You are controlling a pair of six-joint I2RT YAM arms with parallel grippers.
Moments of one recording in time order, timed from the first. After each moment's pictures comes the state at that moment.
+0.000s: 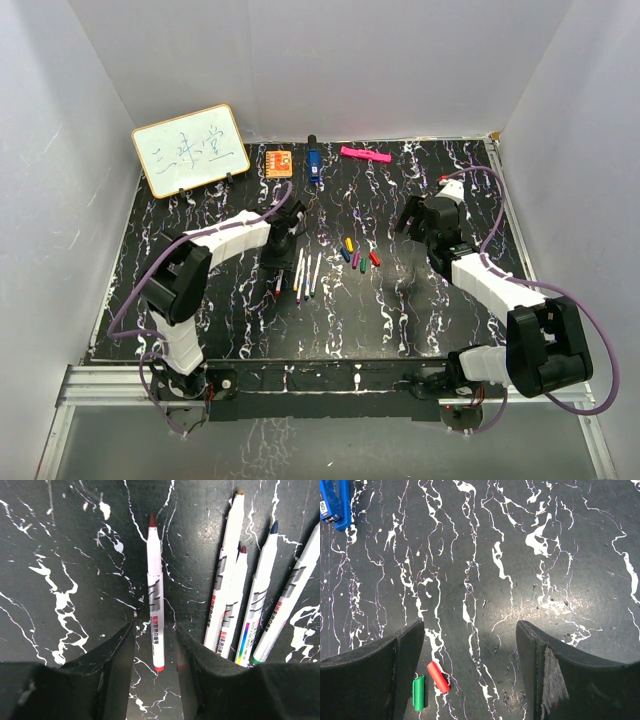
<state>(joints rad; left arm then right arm) -0.61 1.83 1.23 -0.76 -0.13 -0.42 0.24 1.28 0.68 0.10 0.22 0.44</state>
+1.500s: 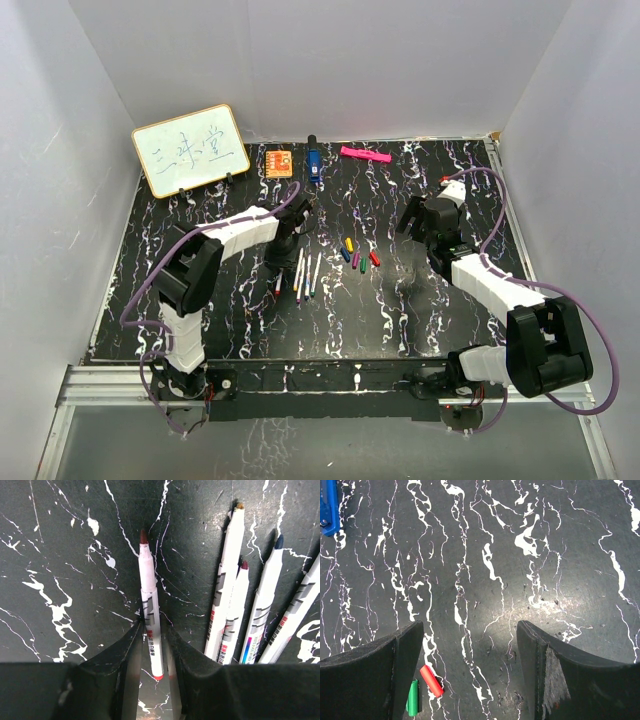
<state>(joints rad) -0.62 1.94 1.31 -0.82 -0.13 -0.40 0.24 1.28 0.67 0.10 0.26 0.45</state>
